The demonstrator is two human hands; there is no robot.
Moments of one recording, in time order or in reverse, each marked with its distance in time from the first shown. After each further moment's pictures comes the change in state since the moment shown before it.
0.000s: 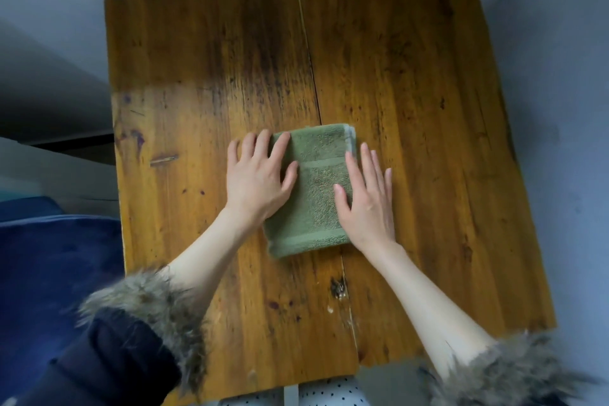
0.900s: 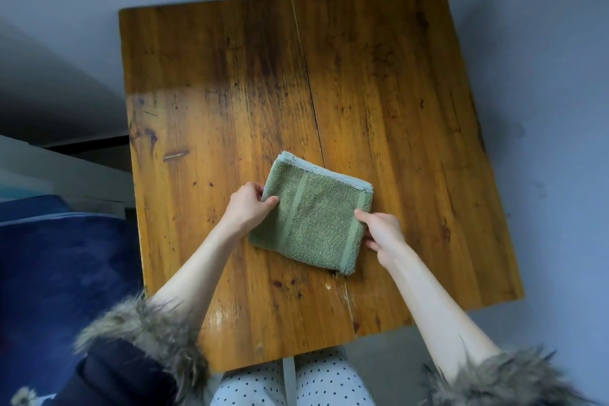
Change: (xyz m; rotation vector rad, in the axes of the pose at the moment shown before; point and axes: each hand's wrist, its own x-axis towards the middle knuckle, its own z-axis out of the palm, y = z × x) left_hand -0.047 -0.010 -0.023 -0.708 -0.539 -0.528; right_hand -0.045 0.008 -0.025 0.898 -0.205 1.058
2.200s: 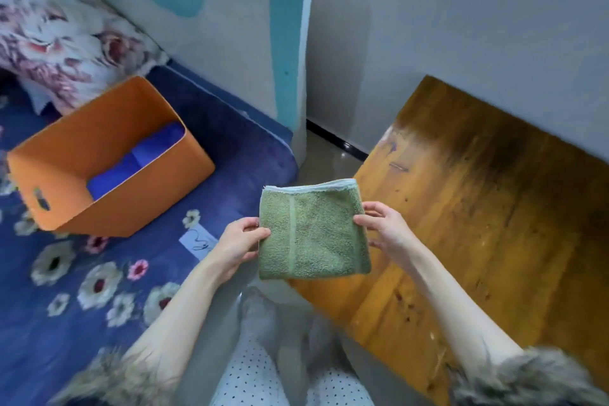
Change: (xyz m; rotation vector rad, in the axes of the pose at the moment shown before) left_hand -0.273 -0.220 -0.074 -1.198 0.471 -0.315; right_hand -0.200 -0.006 0.189 -0.582 -0.859 -0.423
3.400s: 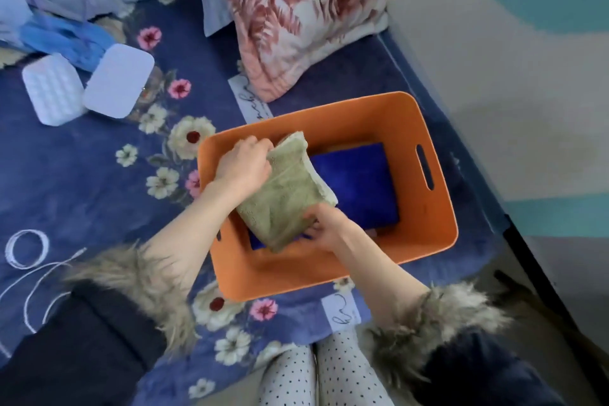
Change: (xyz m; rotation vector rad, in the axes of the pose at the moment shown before) left_hand 0.243 0.036 -0.487 0.951 0.492 0.096; right_hand 0.264 -0.018 0.579 -0.233 -0.190 0.631
